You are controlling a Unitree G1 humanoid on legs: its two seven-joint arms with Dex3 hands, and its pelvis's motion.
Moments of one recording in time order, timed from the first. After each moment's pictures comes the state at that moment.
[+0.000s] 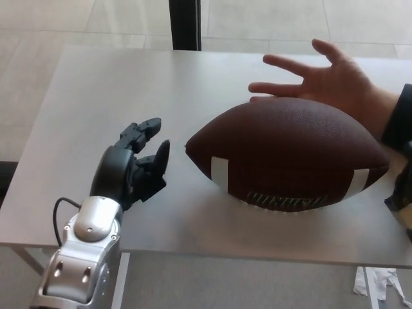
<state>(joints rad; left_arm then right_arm) -0.25 0.14 -0.14 0.19 -0.02 0.28 0.02 -0.02 -0.16 -0.20 -0.06 0.23 0.37 -0.07</state>
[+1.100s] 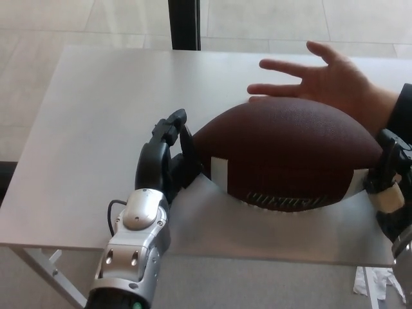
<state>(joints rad) -0.34 -0.11 -0.02 0.39 -0.06 0.19 0.07 -0.10 -0.05 -0.21 0.02 0.25 0.34 -0.06</state>
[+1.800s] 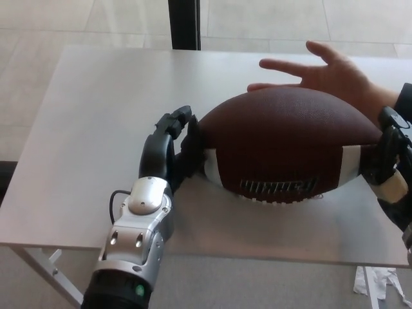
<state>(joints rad) -0.43 -0.09 -0.04 0.45 -0.05 0.26 0.11 -0.11 -0.16 -0.15 -0.07 0.30 0.38 0.06</state>
